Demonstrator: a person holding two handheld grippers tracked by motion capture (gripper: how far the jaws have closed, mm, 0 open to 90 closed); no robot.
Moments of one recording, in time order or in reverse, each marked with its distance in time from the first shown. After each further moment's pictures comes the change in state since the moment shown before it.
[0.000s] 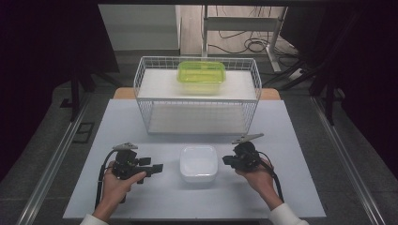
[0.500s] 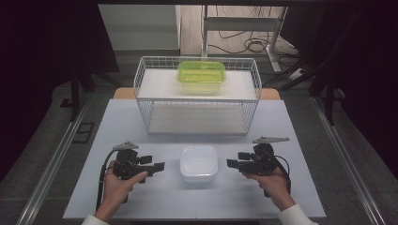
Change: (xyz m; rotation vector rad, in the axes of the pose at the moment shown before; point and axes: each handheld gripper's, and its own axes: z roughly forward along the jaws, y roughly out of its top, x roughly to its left) left arm -0.012 0.004 -0.001 -0.027 0.006 0.017; right arm -0.017 -0.020 -0.037 -0.169 0.153 0.166
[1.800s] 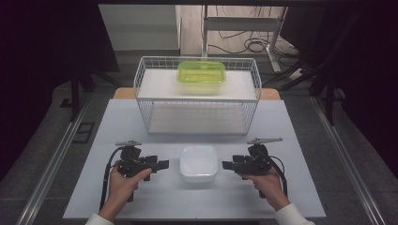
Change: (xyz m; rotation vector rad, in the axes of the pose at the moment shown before) left arm -0.002 0.007 0.011 0.004 -0.062 -0.109; right arm 0.002 -0.002 0.018 0.048 0.041 0.038
